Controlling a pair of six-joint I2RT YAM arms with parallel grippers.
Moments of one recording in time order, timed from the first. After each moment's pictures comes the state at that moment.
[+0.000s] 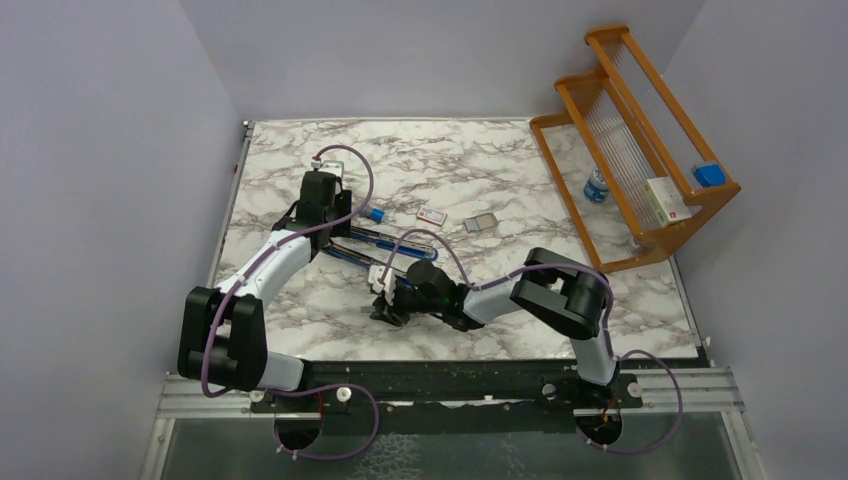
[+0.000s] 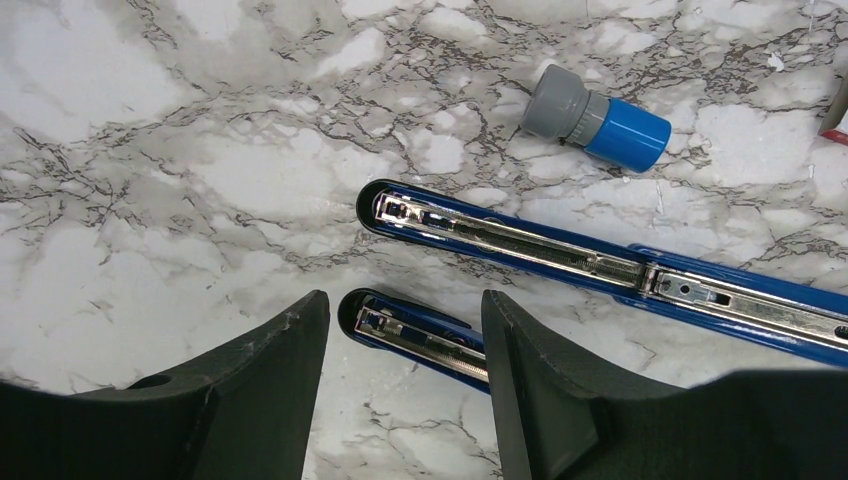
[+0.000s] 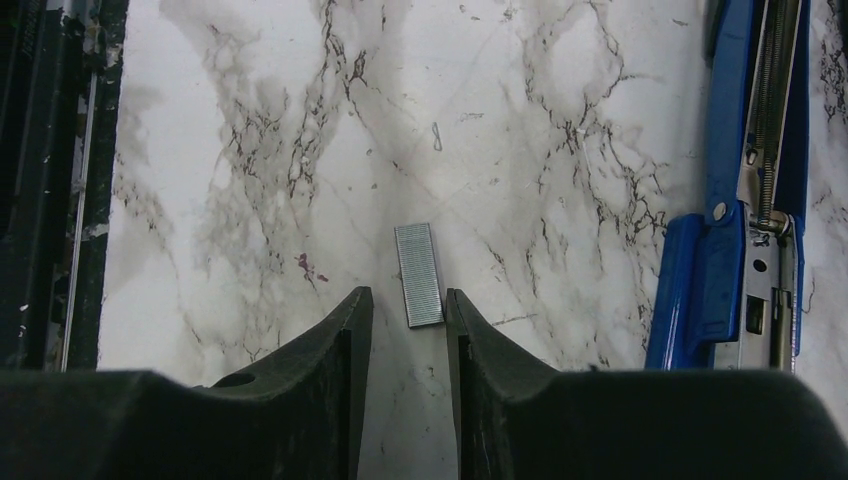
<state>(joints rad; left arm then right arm) -0.22 1.39 0.87 -0.22 -0.20 -0.08 1.10 2.02 0.90 0.70 -0.32 -0.18</state>
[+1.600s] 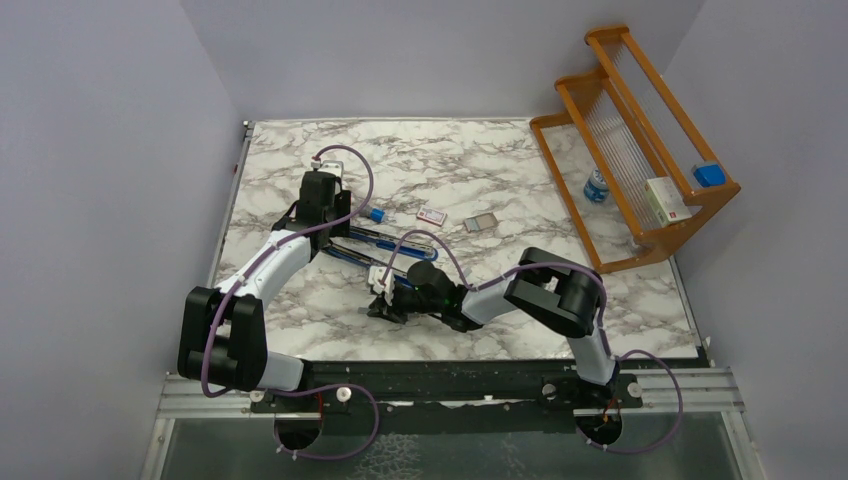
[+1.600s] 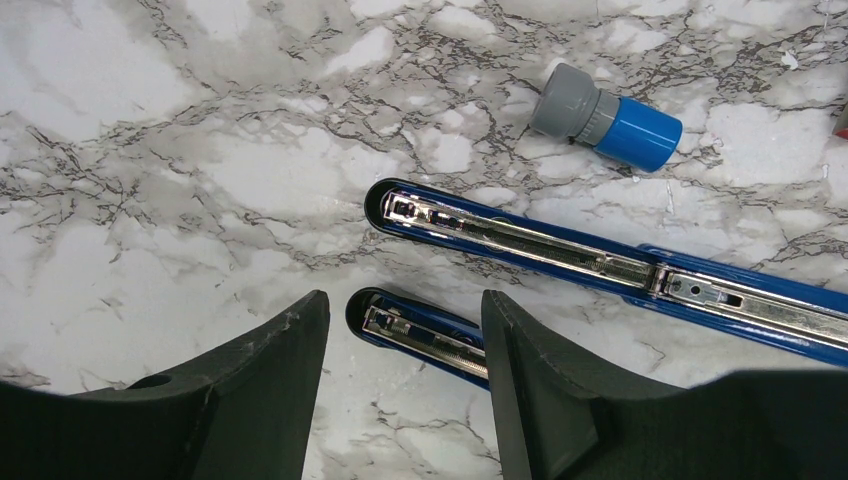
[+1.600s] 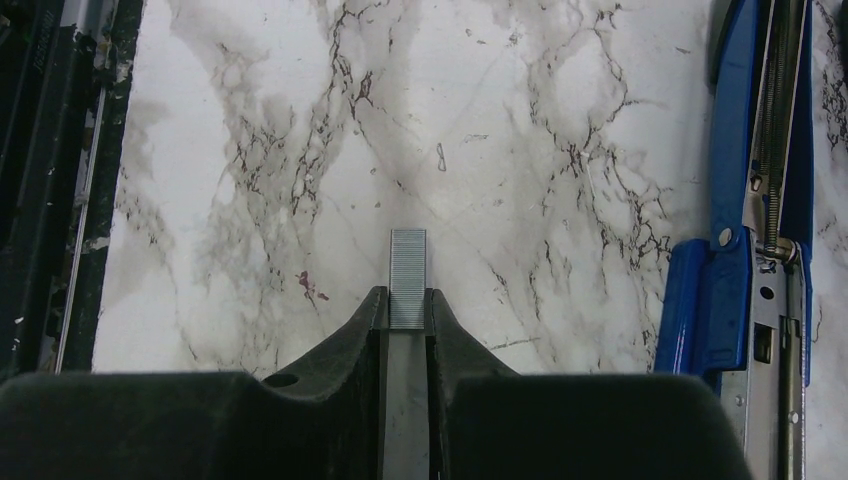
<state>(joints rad) -0.22 1.39 0.87 -0.22 -0.21 -0.07 1.09 2.05 0.89 0.79 -0.33 -0.18</state>
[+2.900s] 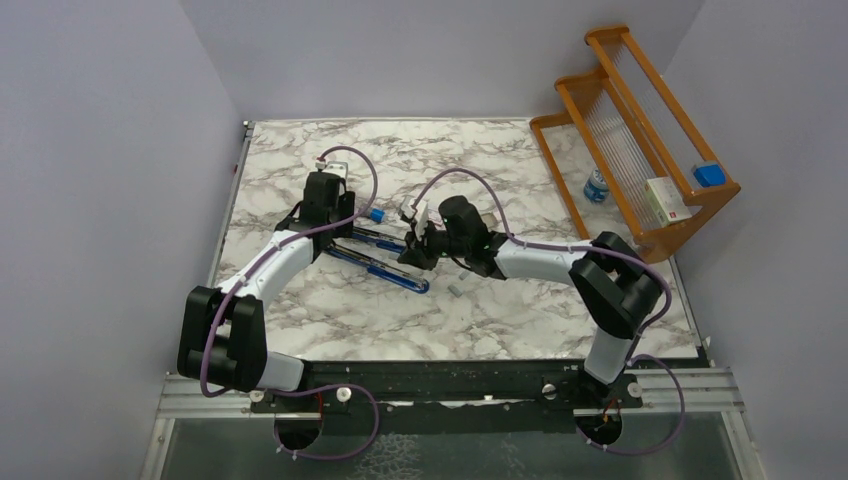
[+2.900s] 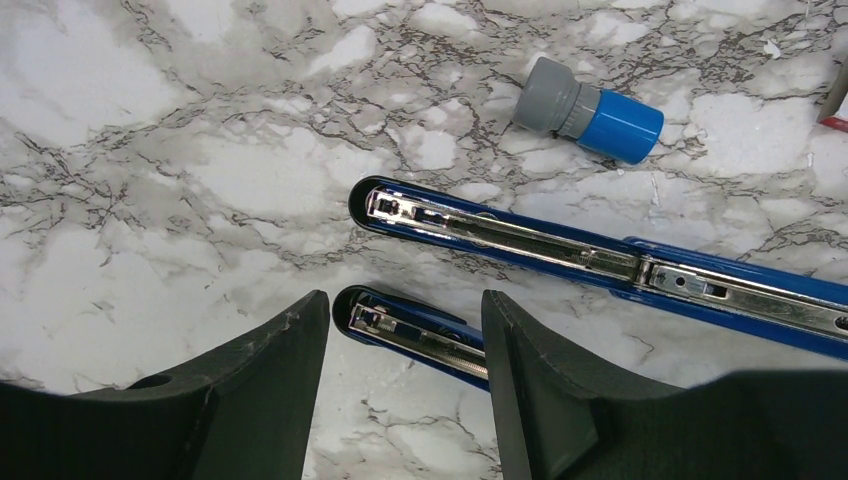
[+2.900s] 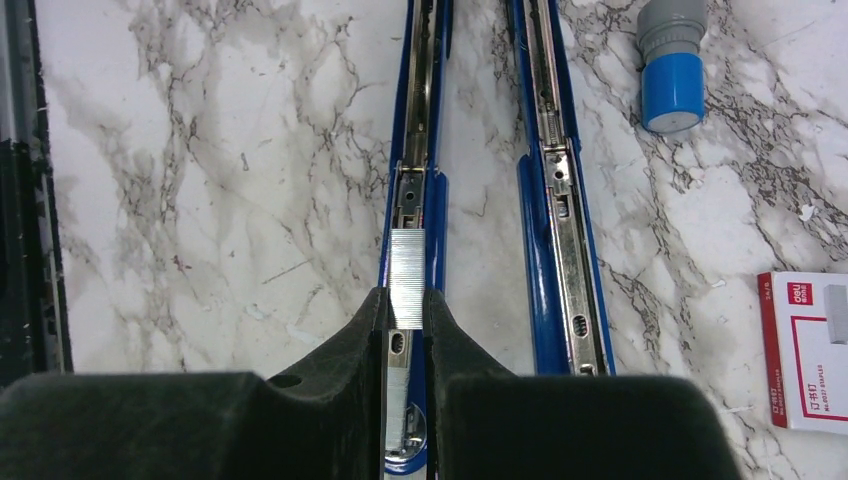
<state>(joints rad) -0.24 1.39 0.87 -0.23 -0.21 -0.07 0.82 1.81 1.02 0.32 -0.44 -0.10</state>
